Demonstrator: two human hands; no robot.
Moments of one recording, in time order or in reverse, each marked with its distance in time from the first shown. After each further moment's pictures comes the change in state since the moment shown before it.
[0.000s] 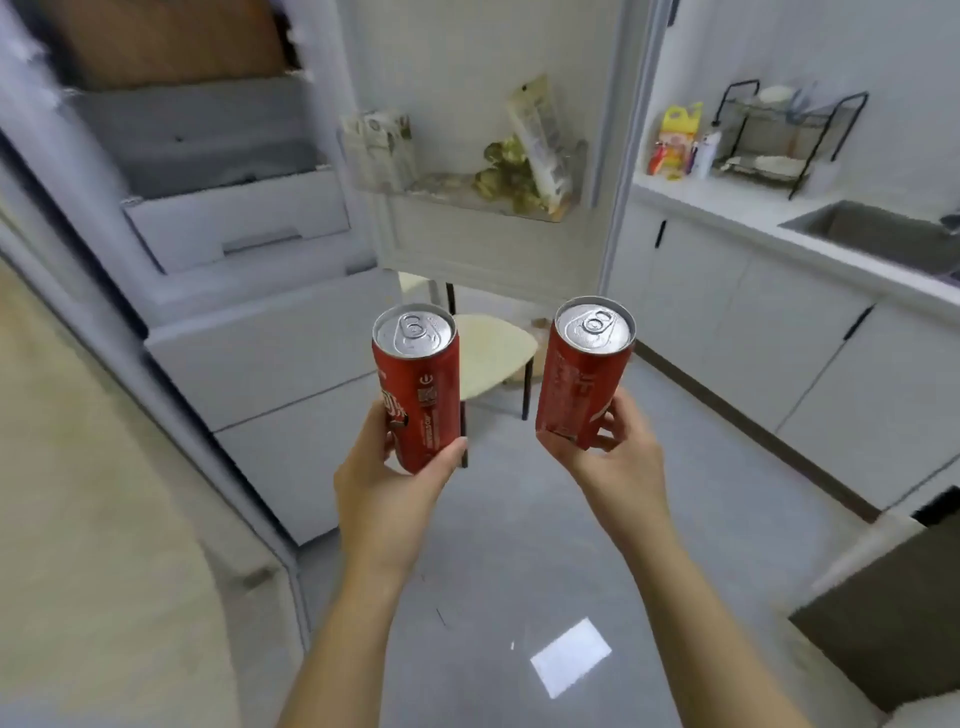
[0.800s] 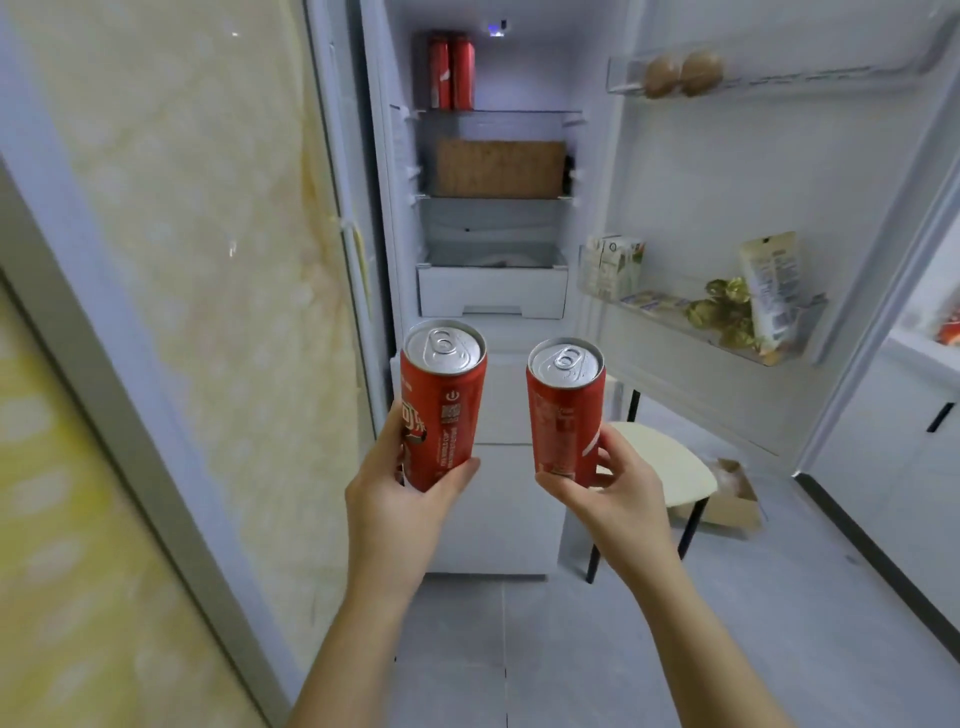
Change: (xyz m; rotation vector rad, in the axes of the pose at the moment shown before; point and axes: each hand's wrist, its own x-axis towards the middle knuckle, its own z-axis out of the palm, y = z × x) left_hand -0.023 0.042 -0.077 0.092 0.497 0.077; right_hand 0.026 -0.066 0.076 0.148 -0.544 -0.257
